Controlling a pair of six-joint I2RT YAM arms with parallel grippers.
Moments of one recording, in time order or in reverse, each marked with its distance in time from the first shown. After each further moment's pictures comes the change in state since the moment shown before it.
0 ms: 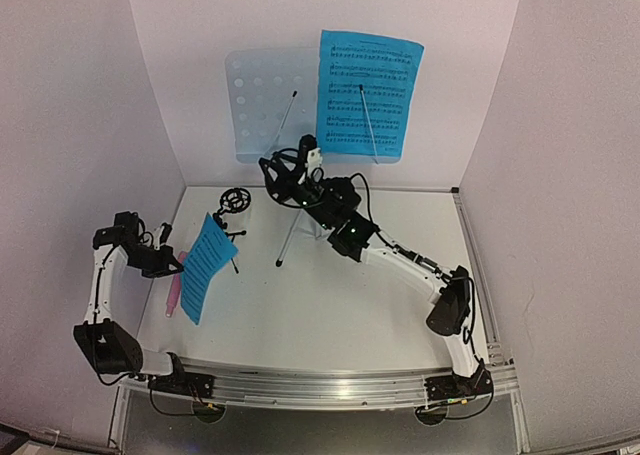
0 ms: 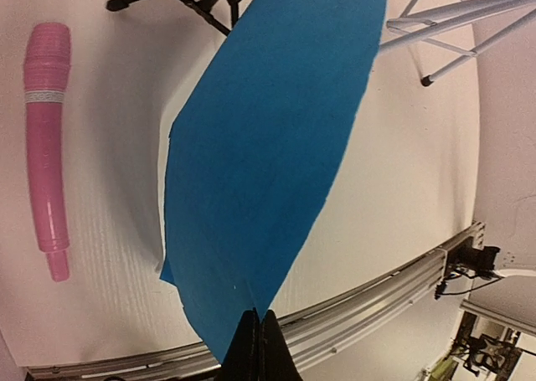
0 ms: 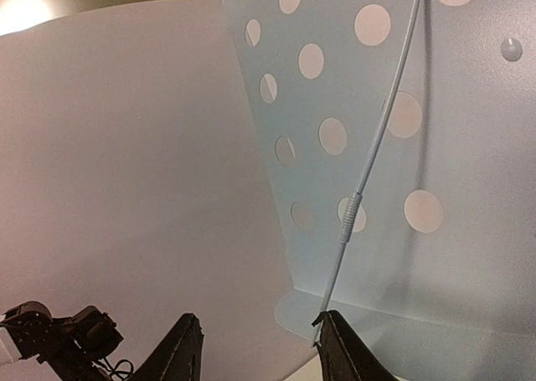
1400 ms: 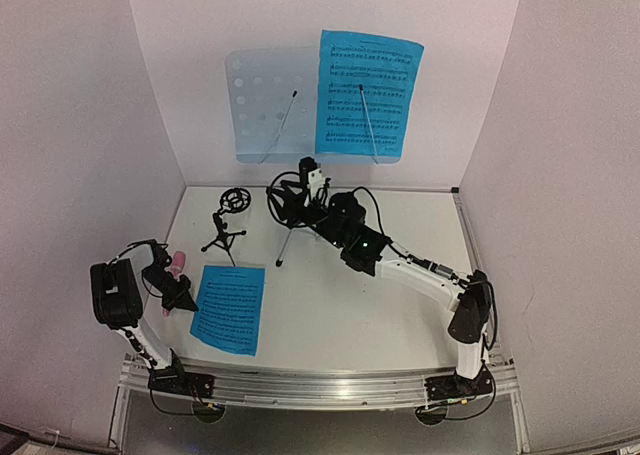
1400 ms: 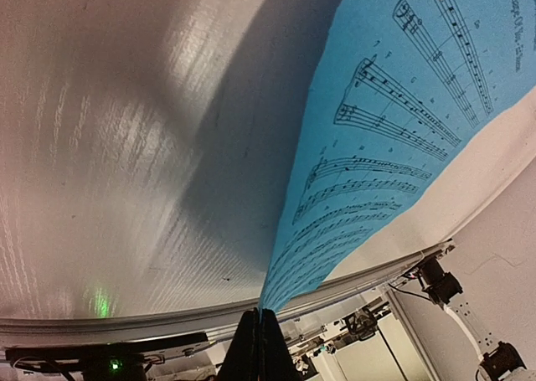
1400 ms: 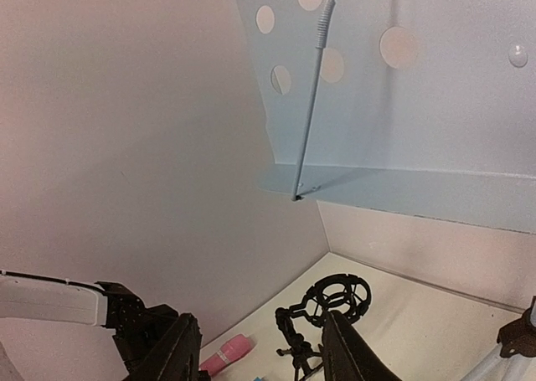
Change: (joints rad) left arm 0.002 0.421 -0.280 0.107 -0.054 -0.277; right arm 0.026 -0.195 -0.332 -0.091 0.008 -0.015
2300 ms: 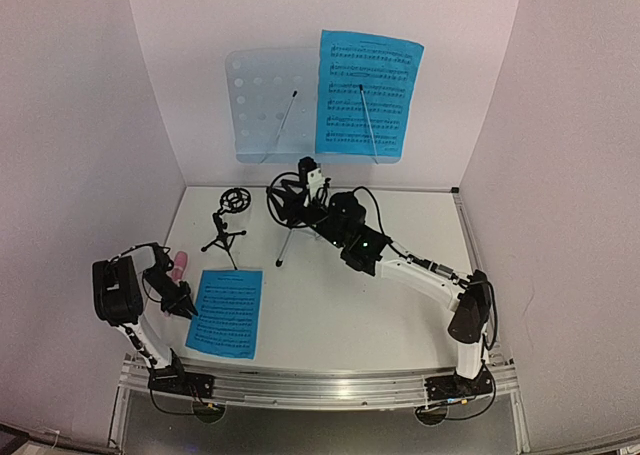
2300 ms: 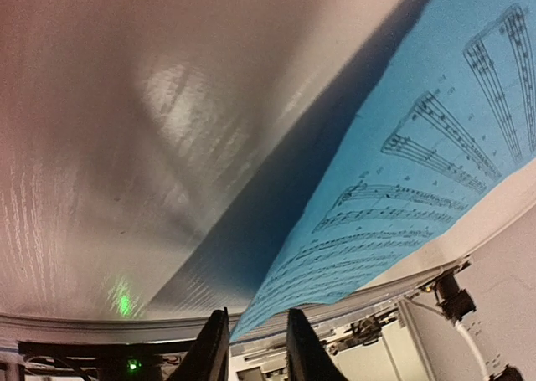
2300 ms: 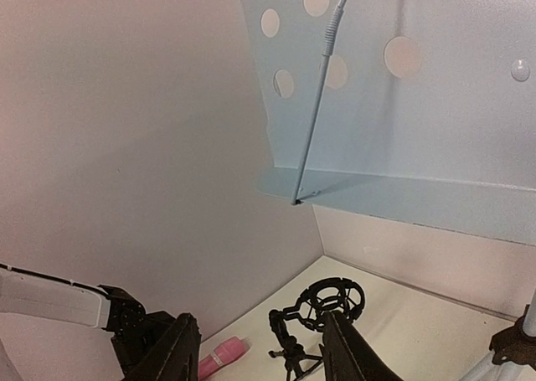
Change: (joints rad) left arm 0.001 0.041 -0.026 0.023 -0.093 -0.036; right arm 0.000 0.000 0.004 0.000 0.003 -0.033
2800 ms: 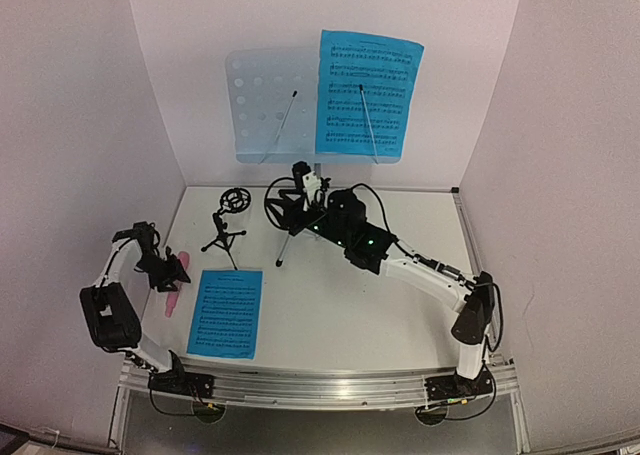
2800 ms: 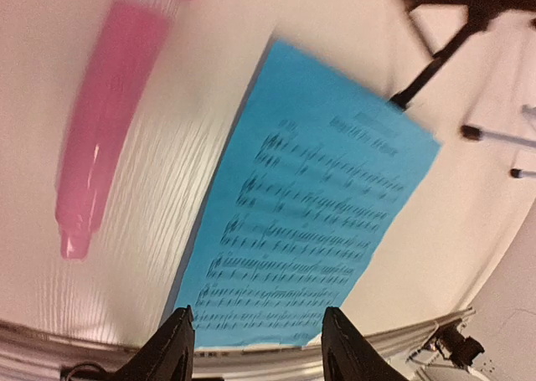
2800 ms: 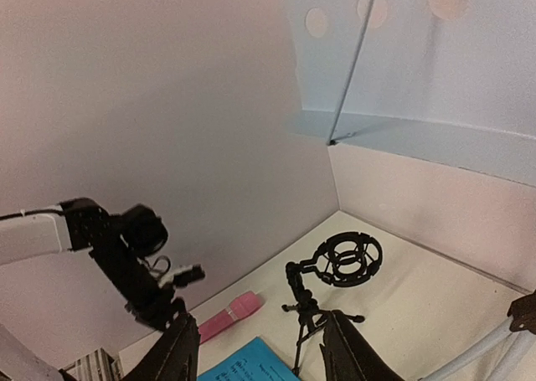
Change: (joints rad) left arm -0.004 -0.228 0.145 0.018 -0.043 -0.021; right arm 0.002 -0.026 0.022 -0.172 -0.088 0.002
